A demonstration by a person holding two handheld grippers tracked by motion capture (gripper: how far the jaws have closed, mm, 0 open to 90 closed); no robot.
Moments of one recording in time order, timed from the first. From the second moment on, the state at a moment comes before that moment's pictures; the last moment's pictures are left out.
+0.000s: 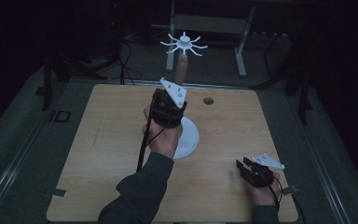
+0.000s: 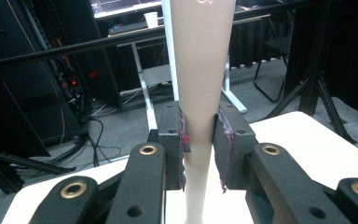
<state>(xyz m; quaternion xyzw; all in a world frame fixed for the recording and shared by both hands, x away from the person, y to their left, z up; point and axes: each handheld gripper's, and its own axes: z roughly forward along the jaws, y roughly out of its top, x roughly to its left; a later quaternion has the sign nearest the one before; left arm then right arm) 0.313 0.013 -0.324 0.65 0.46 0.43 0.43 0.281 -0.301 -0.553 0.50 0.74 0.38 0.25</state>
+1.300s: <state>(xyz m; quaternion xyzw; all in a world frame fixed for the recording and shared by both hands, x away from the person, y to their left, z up) 0.329 0.011 -0.328 0.65 0.47 0.43 0.42 0.280 -0.301 -0.554 0.50 0.74 0.38 0.25</state>
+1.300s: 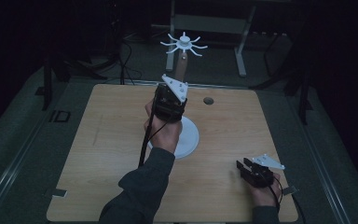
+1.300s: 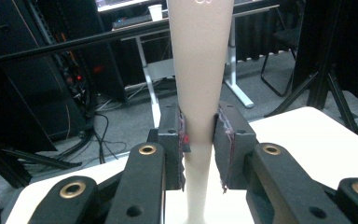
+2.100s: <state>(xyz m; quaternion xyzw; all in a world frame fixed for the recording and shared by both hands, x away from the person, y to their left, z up) 0.319 0.005 -0.330 0.67 0.44 0.42 0.43 0.280 -0.301 -0.554 0.50 0.74 0.38 0.25</state>
